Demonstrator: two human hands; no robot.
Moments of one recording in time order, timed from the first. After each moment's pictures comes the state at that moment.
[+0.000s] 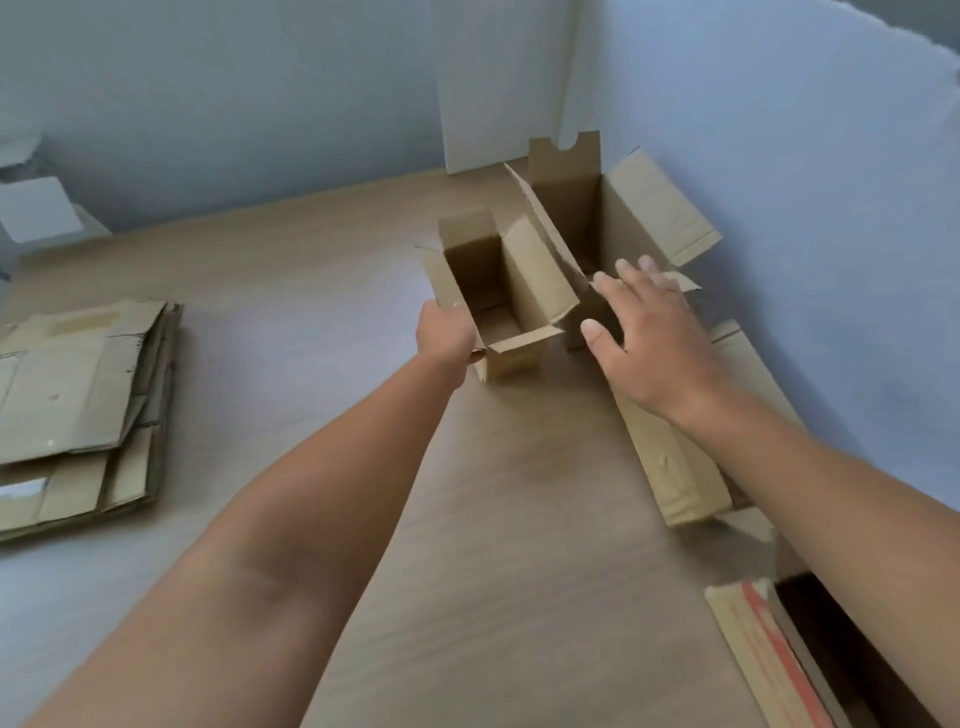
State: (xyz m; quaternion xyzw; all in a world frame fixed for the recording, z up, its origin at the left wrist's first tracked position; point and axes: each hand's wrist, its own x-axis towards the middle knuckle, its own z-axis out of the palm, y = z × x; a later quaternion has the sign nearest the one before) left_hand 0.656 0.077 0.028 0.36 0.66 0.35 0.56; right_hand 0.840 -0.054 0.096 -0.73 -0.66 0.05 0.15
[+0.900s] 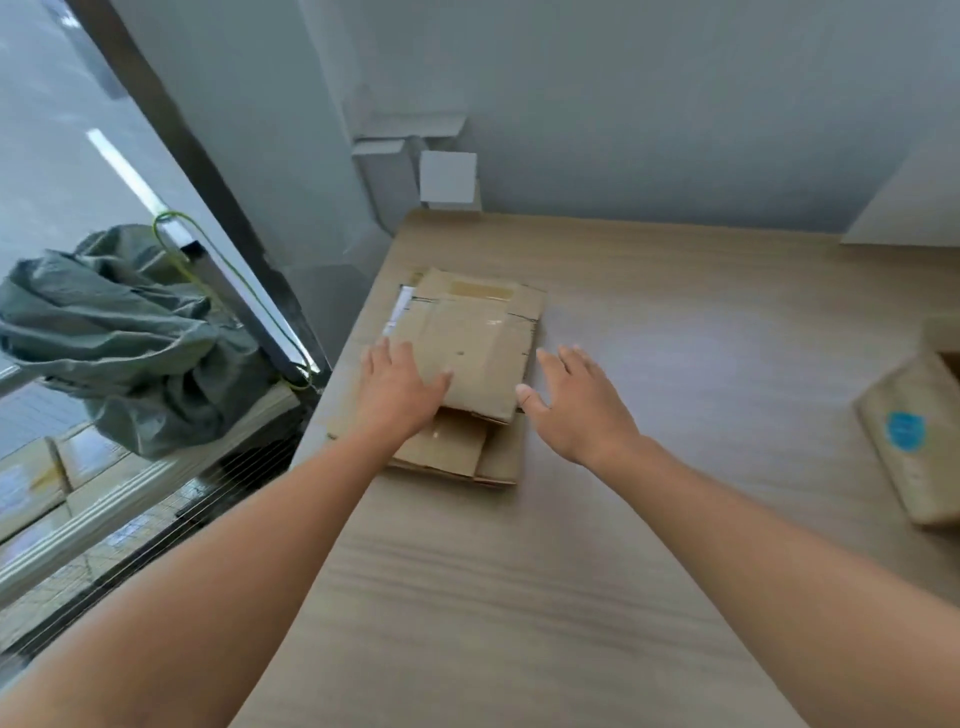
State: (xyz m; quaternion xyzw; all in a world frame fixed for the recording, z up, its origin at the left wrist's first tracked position) left_hand 0.103 0.080 -0.012 0.53 0.82 0.13 0.16; right_hand 0.337 0.092 0.021 -0.56 -0.79 0.22 0.06
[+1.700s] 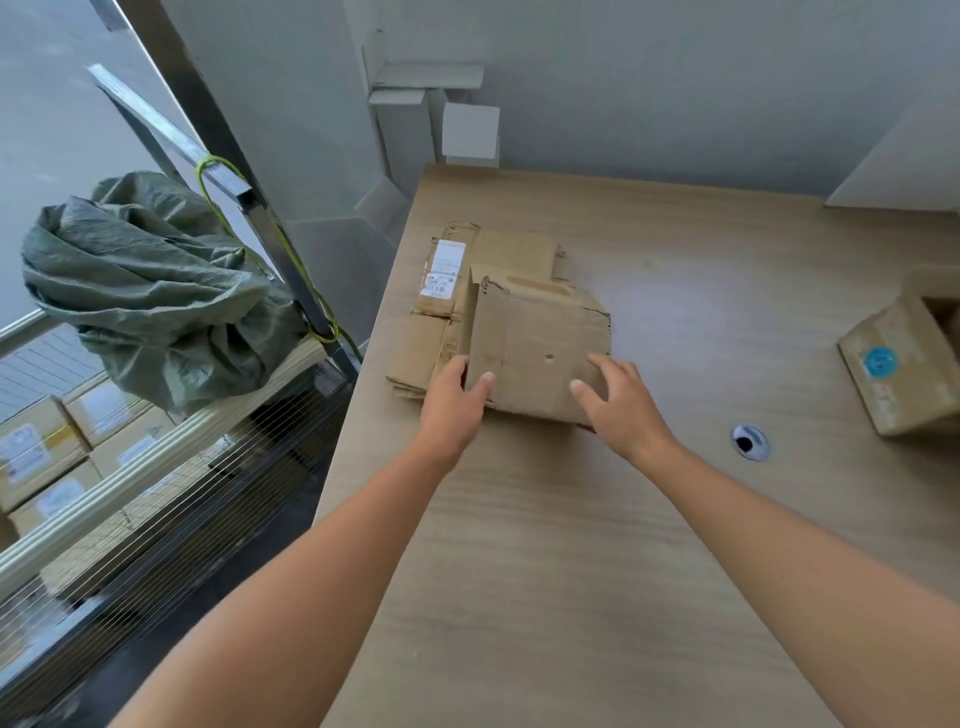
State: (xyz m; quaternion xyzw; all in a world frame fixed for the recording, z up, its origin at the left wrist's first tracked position) left_hand 0.104 -0.032 0.002 0.44 0.69 0.39 0.43; right_hand 0.324 0.002 0.007 -0.64 -0.65 0.37 0.17
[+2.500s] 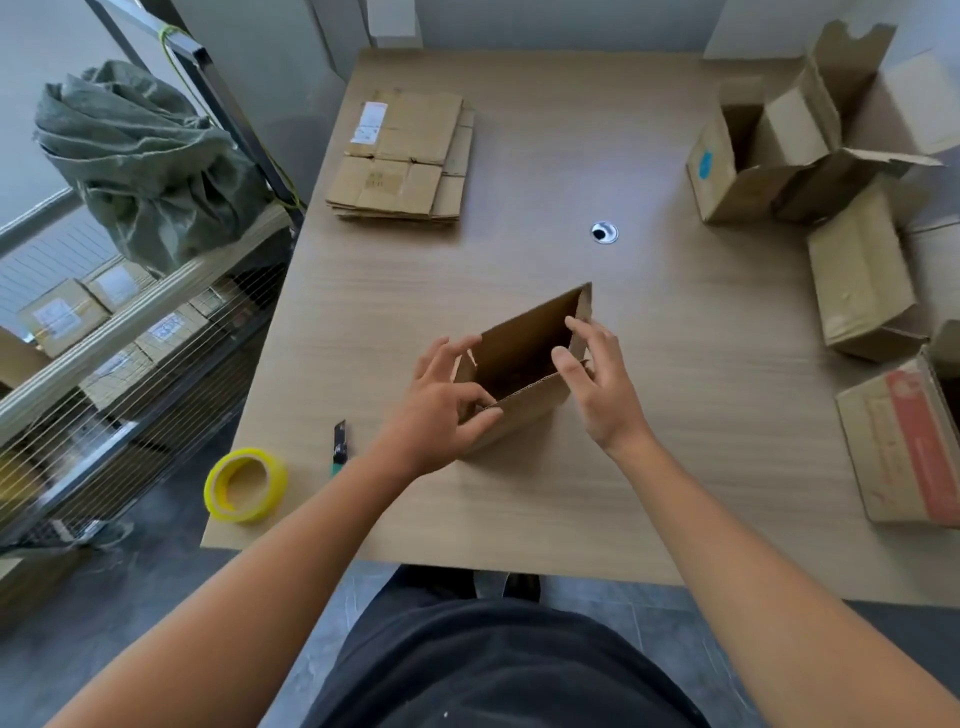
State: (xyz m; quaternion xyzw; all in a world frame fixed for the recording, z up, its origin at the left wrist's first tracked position) left_hand 0.269 -0.409 0.064 0.74 0.58 0.20 0.27; right_hand 0.497 -0.364 0.051 -0.57 -0.58 0.46 0.36
